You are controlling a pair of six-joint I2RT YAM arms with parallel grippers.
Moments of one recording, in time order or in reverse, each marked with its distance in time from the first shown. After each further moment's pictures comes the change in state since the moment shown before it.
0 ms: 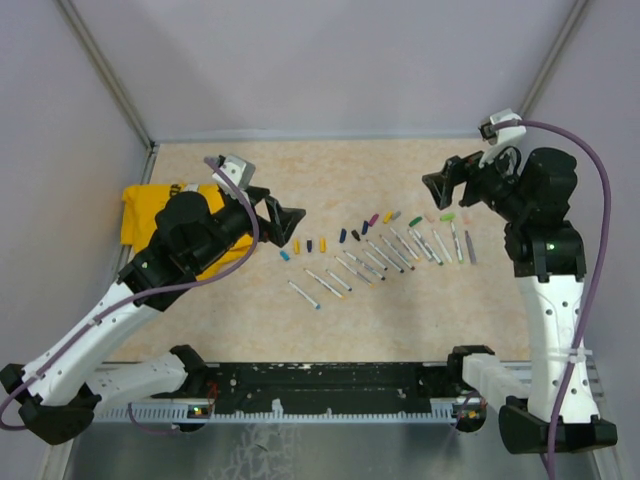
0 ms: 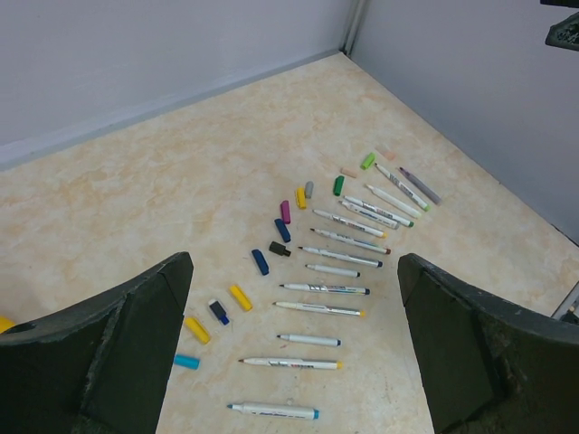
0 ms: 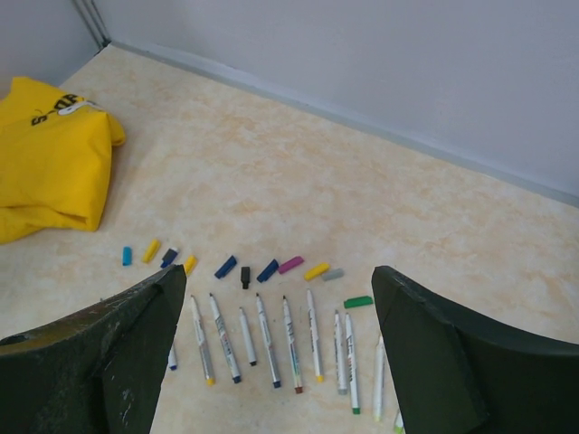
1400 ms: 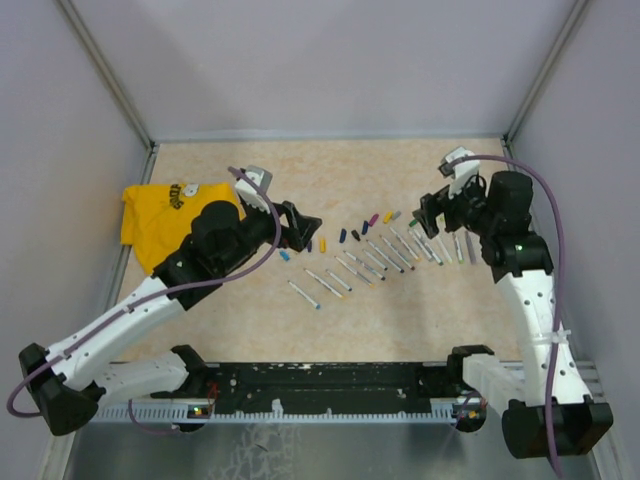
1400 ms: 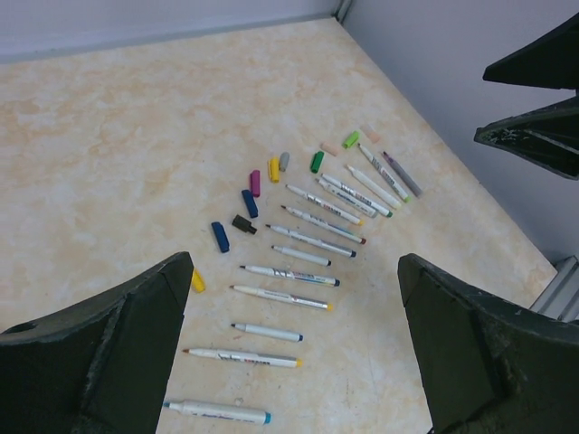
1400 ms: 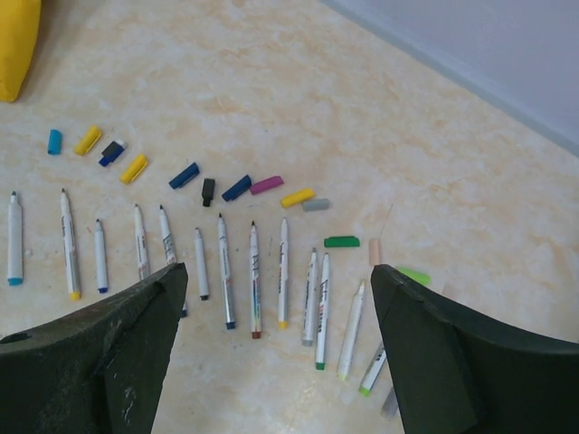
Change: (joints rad) left arm -0.018 0.061 -0.224 0.224 -0.016 -0.190; right arm 0.043 -0.016 -0.333 0.078 0.015 -0.254
